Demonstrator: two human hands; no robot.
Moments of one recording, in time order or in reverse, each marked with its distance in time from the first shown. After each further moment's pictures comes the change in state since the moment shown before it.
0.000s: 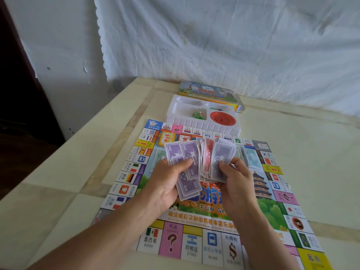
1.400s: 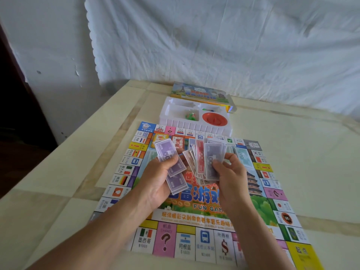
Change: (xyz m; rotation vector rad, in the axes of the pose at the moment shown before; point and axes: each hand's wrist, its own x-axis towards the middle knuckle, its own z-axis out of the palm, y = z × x) left_hand 0.009 0.001 -0.001 -0.027 -0.043 0.055; right_hand -0.003 -0.011 -0.001 -0.222 0.028 -0.060
